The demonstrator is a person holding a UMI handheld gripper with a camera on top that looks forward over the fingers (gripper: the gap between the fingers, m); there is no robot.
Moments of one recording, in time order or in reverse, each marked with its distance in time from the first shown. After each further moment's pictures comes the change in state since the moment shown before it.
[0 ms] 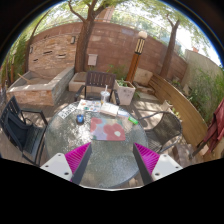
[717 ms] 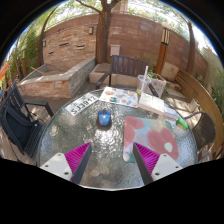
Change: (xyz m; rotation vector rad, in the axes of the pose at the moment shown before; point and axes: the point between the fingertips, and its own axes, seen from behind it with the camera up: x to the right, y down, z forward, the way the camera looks) arm -0.177 0.018 0.292 -0.052 -0.244 -0.048
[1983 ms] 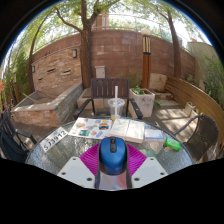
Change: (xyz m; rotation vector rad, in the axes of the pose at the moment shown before) arm 0.139 -0.079 0.075 0.254 0.039 0.151
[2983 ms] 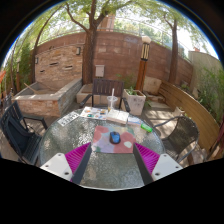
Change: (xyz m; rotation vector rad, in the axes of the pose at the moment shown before) arm 0.000 0.021 -0.278 -0.036 0.072 -0.096
